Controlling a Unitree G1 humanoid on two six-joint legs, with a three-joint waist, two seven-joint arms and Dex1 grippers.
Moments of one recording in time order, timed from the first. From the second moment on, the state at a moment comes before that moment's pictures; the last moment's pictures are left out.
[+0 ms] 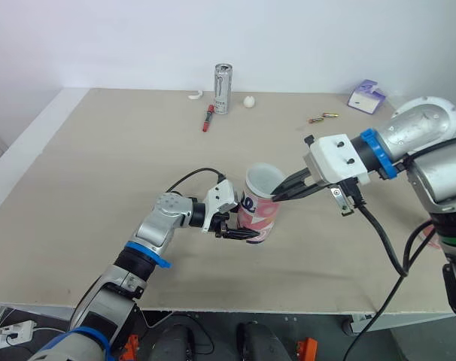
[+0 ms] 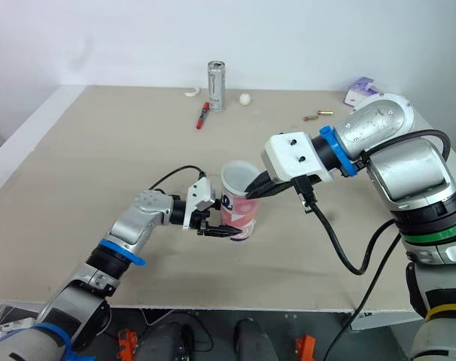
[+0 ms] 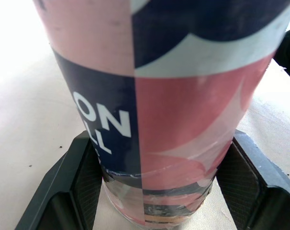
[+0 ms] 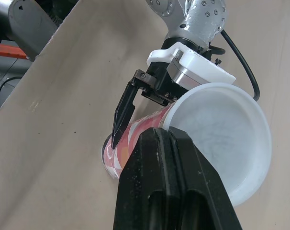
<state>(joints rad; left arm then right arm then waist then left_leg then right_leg) -0.69 0.22 -0.31 0.38 -0.16 0.18 -1.16 -0.97 -0.96 0.30 -0.12 0.31 0.24 1.57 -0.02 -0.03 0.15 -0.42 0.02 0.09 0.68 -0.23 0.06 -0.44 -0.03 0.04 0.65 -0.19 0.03</state>
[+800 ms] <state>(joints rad) -0.69 0.23 -0.31 0.38 -0.16 0.18 -1.17 -0.87 -0.85 0.04 -0.28 0.59 0.81 1.15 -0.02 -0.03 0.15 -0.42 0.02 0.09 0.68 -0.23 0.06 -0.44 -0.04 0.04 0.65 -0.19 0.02</state>
